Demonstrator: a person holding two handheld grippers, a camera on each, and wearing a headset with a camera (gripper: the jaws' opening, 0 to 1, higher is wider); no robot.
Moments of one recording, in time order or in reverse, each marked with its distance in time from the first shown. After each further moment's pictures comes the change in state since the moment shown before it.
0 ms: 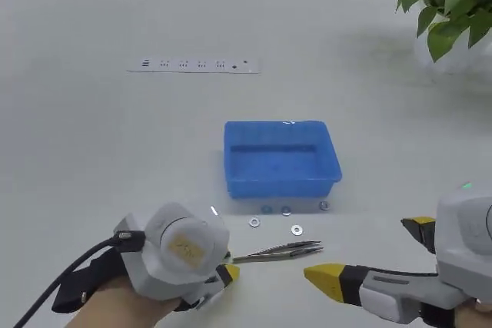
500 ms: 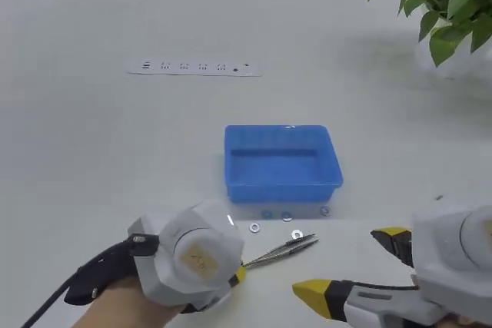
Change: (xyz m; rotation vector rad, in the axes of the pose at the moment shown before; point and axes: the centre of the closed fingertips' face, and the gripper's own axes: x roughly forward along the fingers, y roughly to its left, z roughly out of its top) left arm -0.004 -0.009 0.013 0.076 -0.002 -0.028; right arm 0.012 0.028 -0.001 -0.091 0.036 0.089
